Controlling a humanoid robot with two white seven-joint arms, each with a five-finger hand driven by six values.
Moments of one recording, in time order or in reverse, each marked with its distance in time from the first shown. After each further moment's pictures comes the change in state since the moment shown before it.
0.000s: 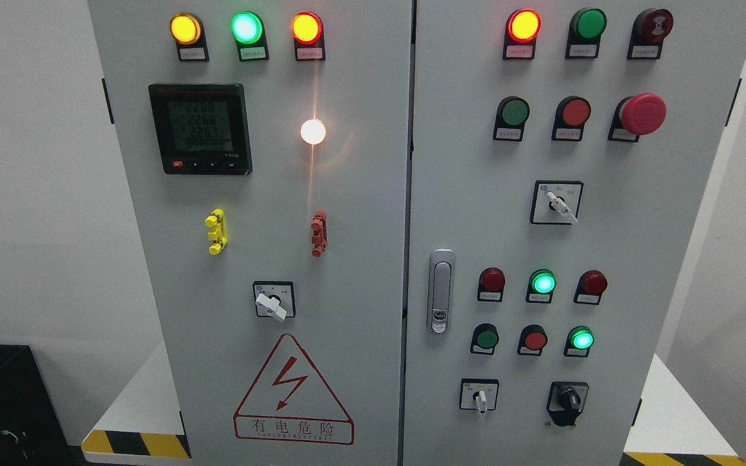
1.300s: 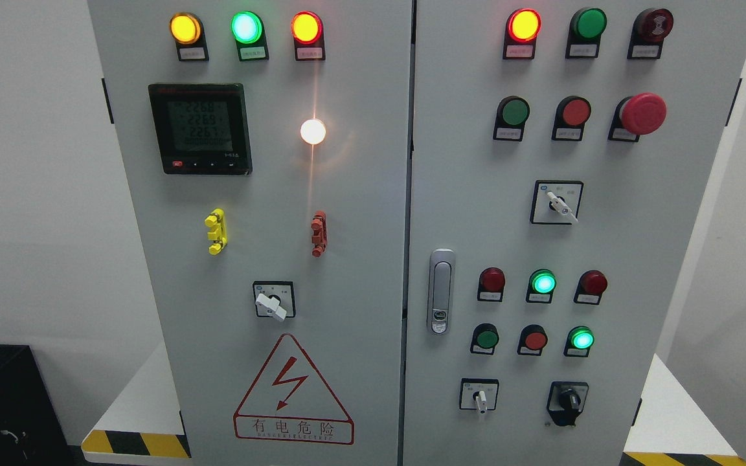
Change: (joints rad) left arm 0.000 0.000 0.000 0.000 0.000 0.000 0.000; right arm 0.029 0.000 -0.020 -0.526 0.575 -0.023 -0.295
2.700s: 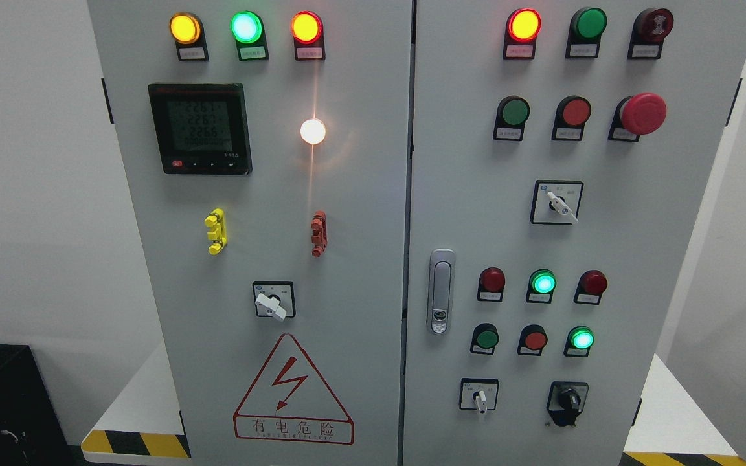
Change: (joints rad) left arm 0.000 0.000 0.000 0.000 0.000 0.000 0.000; right arm -0.043 0.002 0.047 -0.520 0.441 0.243 0.082
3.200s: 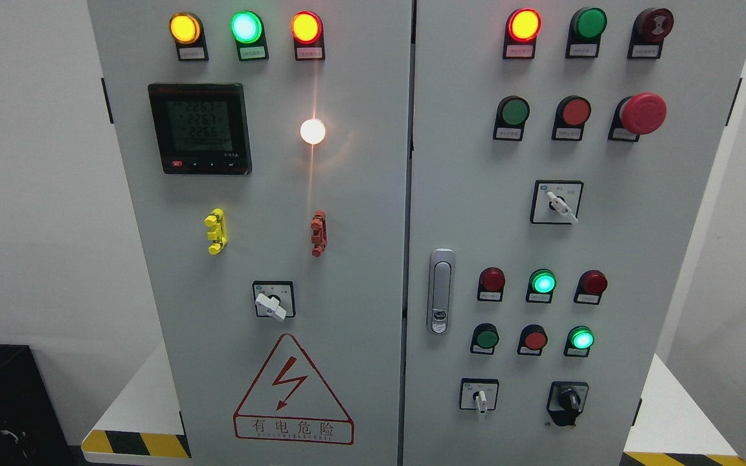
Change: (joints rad) left arm 0.000 0.000 0.000 0.000 0.000 0.000 0.000; right arm -0.077 0.007 0.009 -0.078 0.078 0.106 0.018
